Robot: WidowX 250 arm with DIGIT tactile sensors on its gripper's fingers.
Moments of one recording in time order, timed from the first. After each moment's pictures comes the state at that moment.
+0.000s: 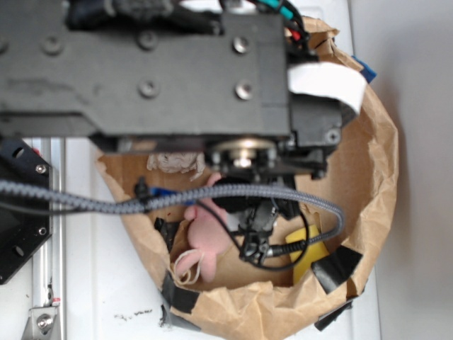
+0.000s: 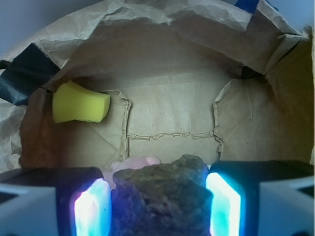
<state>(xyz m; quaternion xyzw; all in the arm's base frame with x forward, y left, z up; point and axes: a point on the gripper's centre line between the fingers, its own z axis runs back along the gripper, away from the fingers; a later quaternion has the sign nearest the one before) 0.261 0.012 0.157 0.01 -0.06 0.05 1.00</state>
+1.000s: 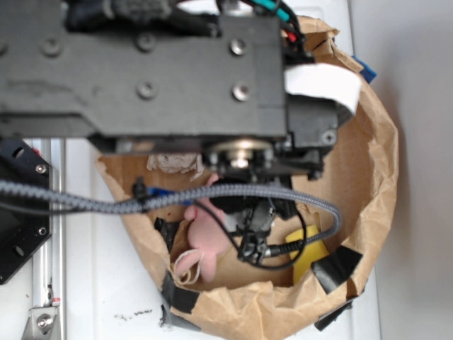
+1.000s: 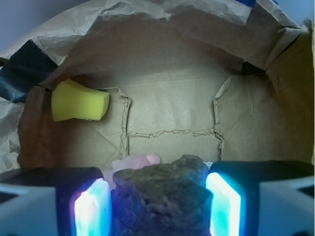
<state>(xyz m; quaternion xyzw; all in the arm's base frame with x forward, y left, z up) 0.259 0.012 0.156 0.01 -0.06 0.06 1.00</state>
